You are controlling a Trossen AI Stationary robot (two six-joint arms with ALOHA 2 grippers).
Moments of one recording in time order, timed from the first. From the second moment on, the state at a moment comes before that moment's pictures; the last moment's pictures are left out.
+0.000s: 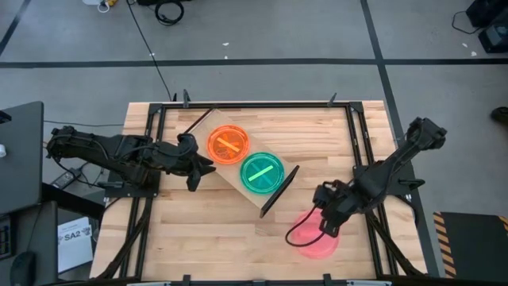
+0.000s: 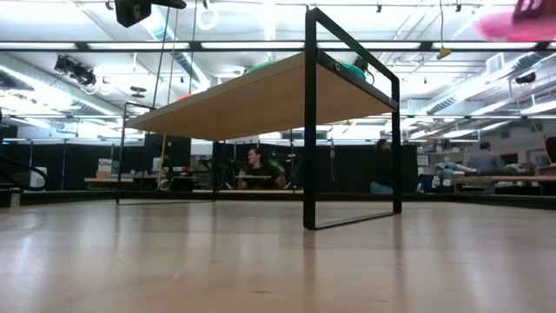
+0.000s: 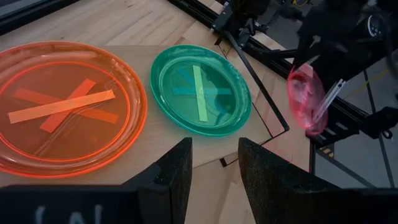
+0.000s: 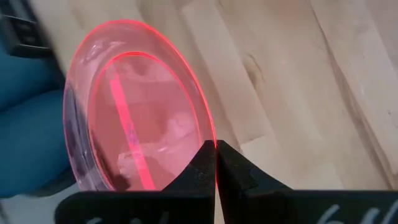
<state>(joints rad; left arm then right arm) -0.22 0.98 1.03 -0.60 -0.31 -0.69 0.65 1.37 1.16 -1.06 0.09 1.12</state>
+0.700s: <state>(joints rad) -0.22 0.98 1.03 -0.60 -0.31 -0.69 0.53 1.12 1.16 -0.96 0.06 1.09</state>
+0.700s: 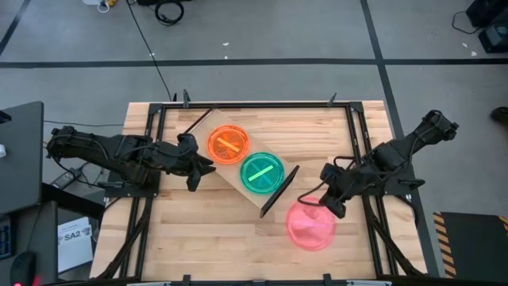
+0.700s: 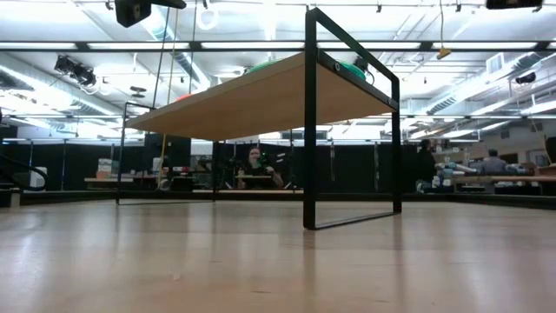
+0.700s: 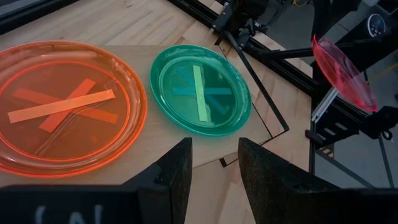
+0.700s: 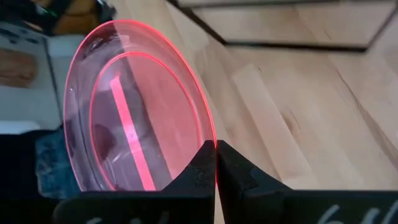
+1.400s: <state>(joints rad) -0.22 0.98 1.03 -0.60 -0.31 -0.69 0.21 1.12 1.16 -0.64 0.02 0.80</state>
